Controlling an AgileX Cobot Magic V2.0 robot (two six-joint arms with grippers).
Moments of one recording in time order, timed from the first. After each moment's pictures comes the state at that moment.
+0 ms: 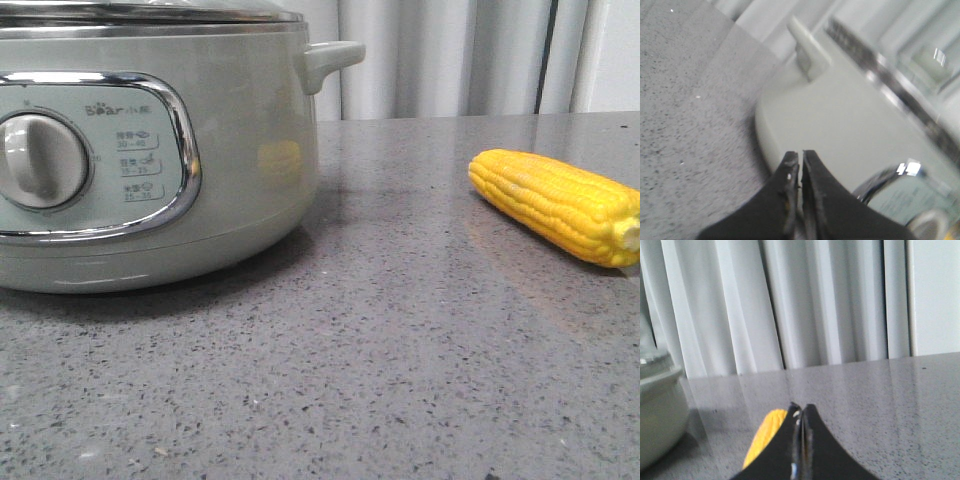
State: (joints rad) left arm -0.14 0.00 0.00 -0.99 0.14 0.15; right arm 0.11 -0.01 0.01 0.07 -0.13 0.07
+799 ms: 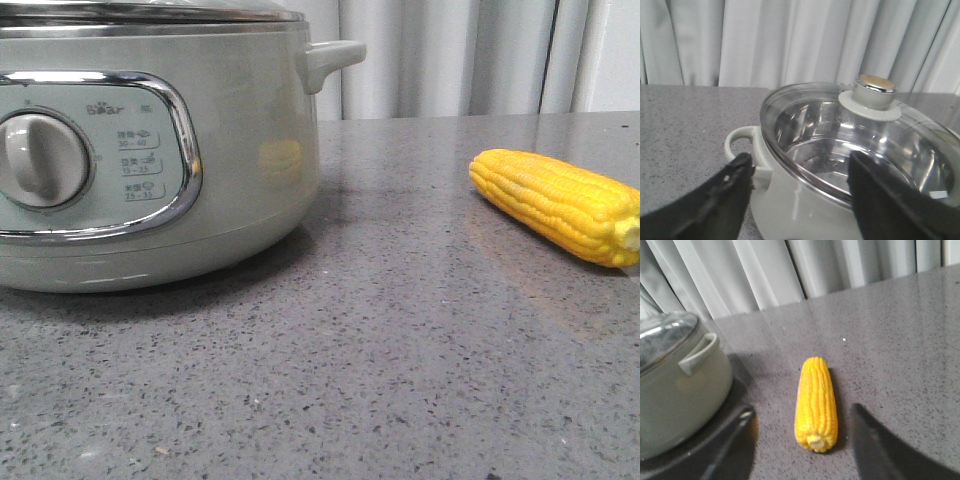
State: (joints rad) left arm -0.14 0.45 -0.55 -0.55 0.37 0.35; right arm 0.11 0.22 -0.47 0.22 0.53 0.06
